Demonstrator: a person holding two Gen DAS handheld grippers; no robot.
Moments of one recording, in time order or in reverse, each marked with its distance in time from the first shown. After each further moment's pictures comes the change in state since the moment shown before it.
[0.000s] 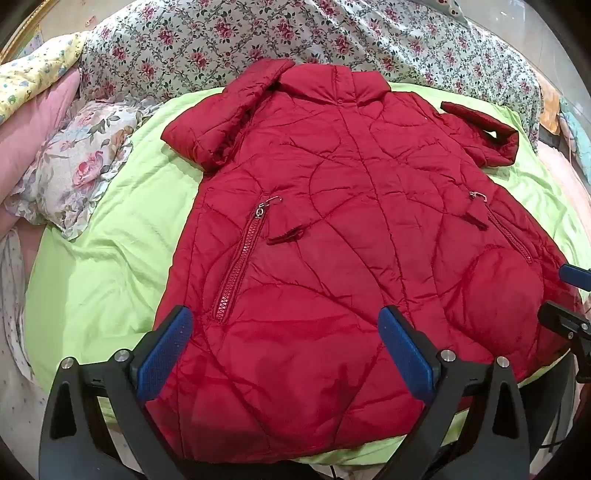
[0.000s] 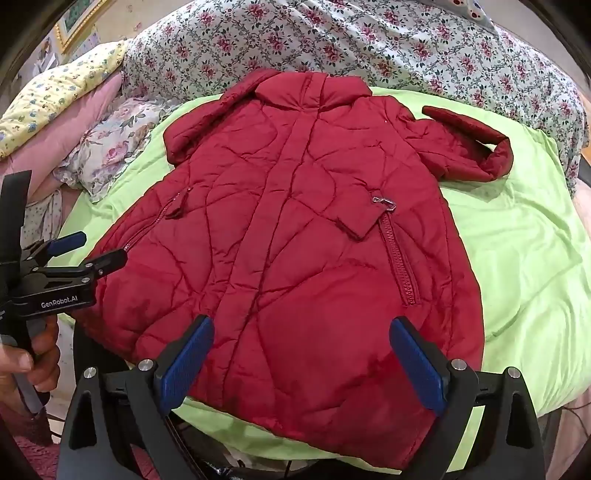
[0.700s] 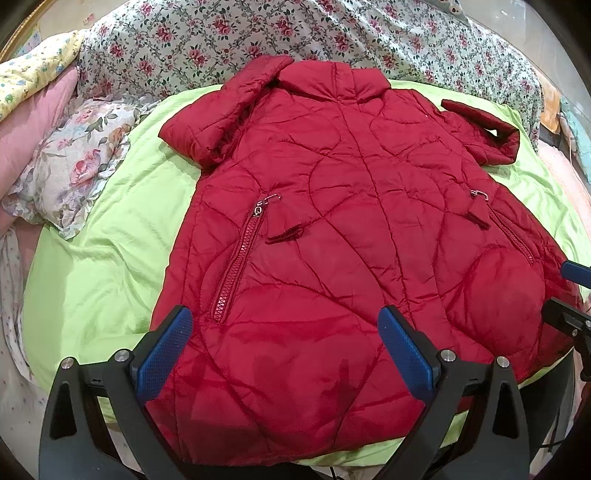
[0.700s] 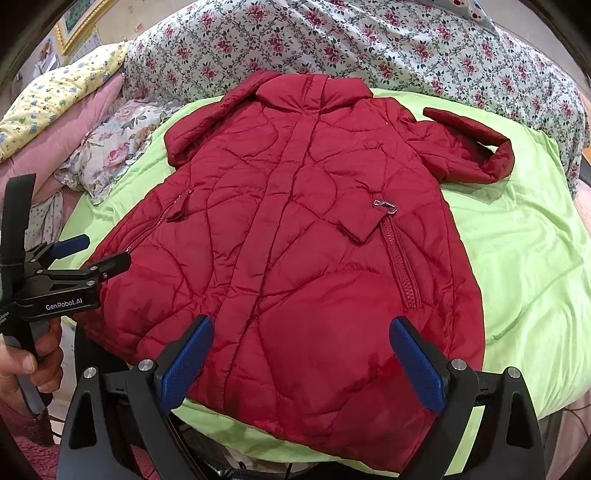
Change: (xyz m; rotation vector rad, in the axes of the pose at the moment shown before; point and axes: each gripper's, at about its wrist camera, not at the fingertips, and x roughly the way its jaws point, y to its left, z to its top) left arm 0.006 -0.006 0.001 -0.001 0.011 0.001; right arm 0.001 0.001 0.003 0.003 -0.001 0.003
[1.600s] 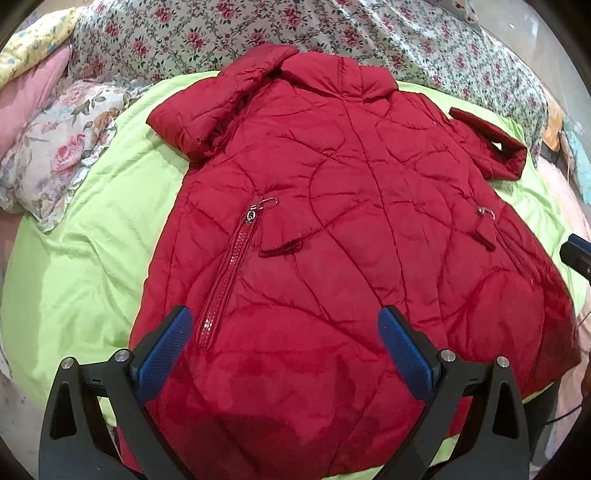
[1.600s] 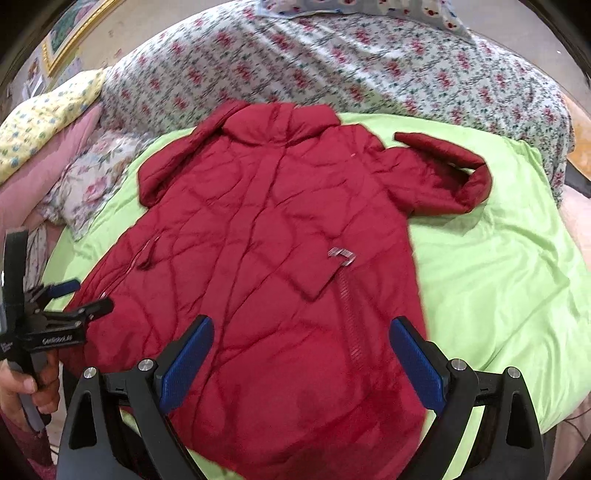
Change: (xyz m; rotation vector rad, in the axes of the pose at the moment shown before) left arm 0.030 0.011 0.017 -0.063 0.034 -0.075; right arm -0.013 -0.047 0.036 0.015 -0.082 -0.090
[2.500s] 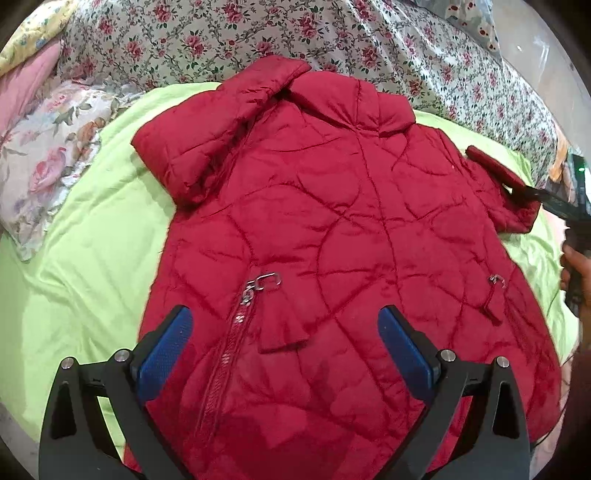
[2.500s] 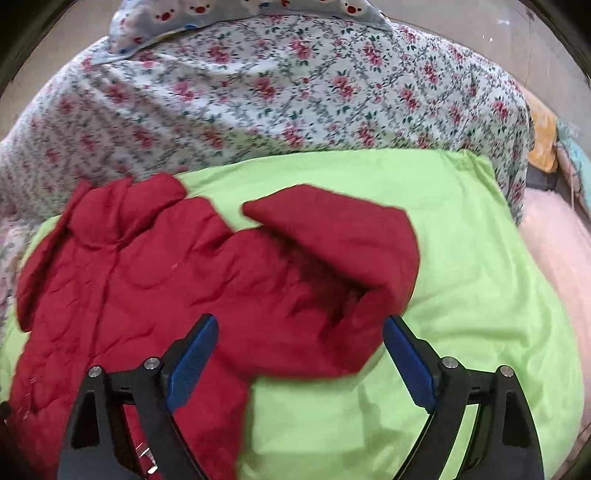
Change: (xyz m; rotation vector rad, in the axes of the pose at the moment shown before) left arm 0.033 0.013 0.064 -0.059 -0.028 -0.055; right arm 0.111 -0.173 0.135 0.175 -0.102 -0.203
